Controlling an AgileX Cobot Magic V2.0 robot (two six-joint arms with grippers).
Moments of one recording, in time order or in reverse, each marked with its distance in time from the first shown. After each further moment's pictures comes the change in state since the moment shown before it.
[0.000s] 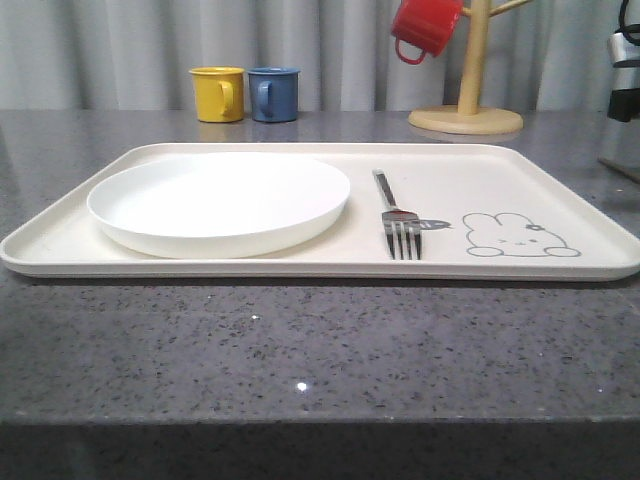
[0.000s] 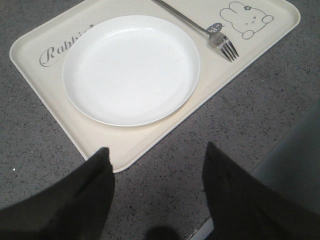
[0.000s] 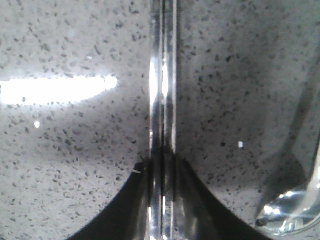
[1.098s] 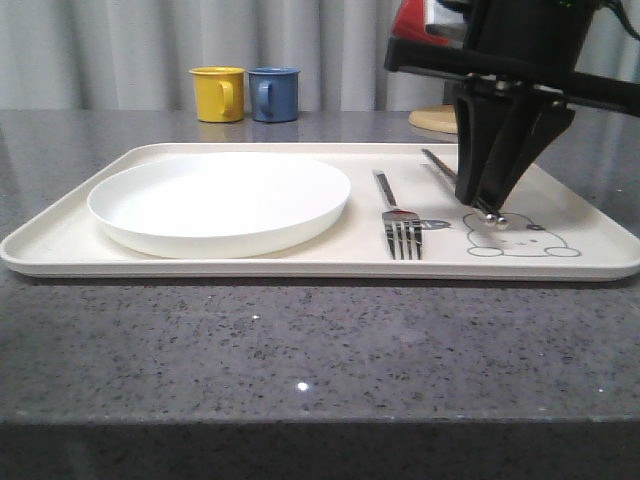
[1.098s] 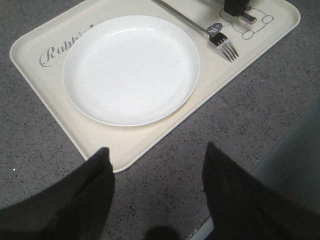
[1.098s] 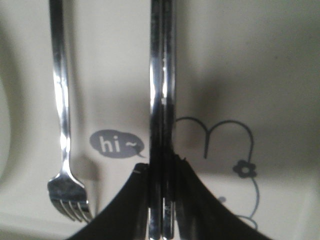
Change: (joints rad) left arm 0.000 0.000 0.000 -0.002 0.000 0.000; right arm 0.371 0.016 -0.074 0.214 0.011 0.290
